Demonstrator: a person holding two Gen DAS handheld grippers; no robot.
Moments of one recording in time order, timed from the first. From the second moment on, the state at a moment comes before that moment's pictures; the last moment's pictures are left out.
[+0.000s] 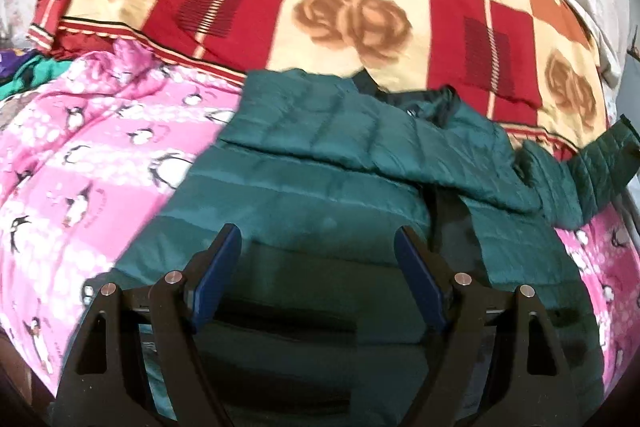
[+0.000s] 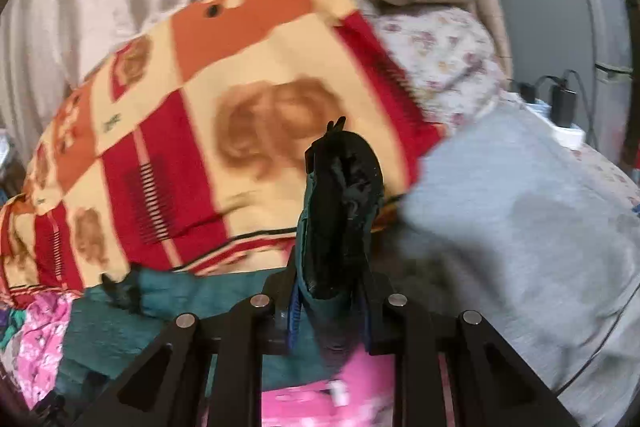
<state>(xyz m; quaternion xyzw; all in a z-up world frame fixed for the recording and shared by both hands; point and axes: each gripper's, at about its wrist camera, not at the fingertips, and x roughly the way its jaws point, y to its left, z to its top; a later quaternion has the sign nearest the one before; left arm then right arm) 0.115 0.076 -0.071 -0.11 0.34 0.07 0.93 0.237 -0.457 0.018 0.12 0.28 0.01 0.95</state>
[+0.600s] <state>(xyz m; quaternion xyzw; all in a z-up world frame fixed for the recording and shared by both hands) 0.074 0.131 -0.056 -0.11 0.32 0.07 0.94 0.263 -0.251 -0.025 0.06 0.37 0.09 0.92</state>
